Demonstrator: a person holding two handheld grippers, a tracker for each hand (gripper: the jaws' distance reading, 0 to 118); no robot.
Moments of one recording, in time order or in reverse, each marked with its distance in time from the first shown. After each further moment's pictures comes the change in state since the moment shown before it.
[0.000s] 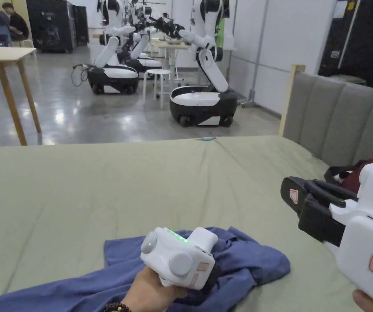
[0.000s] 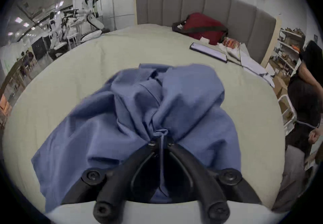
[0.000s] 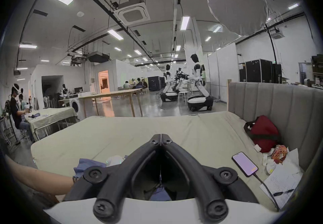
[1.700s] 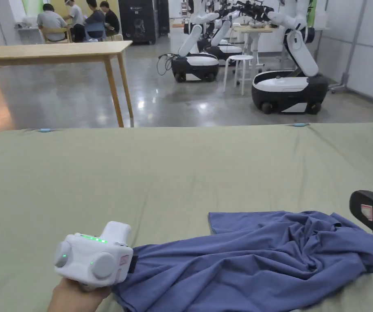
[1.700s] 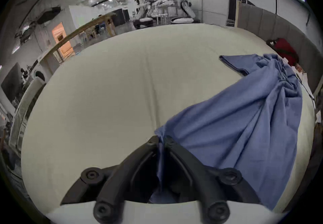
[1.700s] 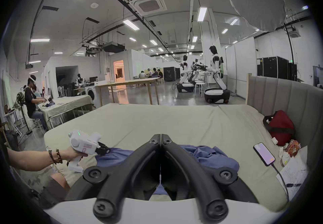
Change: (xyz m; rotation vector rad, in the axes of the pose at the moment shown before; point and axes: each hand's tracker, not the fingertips) left arm -0.166 -0.254 0.244 -0.029 0.577 0.459; right arm -0.089 -0.017 0.004 -0.116 0.144 0.043
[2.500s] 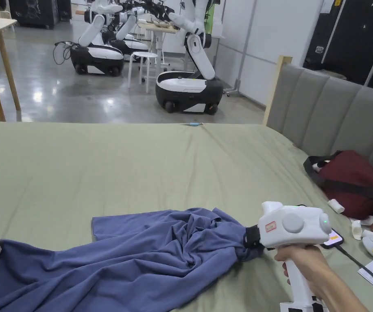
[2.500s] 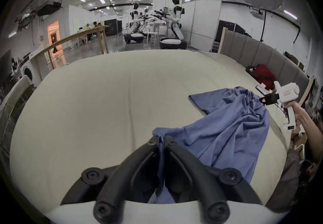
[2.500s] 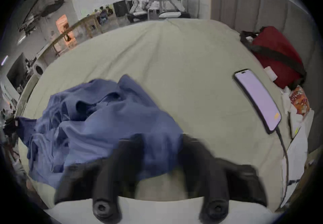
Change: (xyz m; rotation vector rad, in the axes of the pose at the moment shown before) left arm 0.022 0.038 0.061 0.143 -0.153 0.027; right arm 0.242 -0.124 -0.199 -0.711 -0.292 -0.209
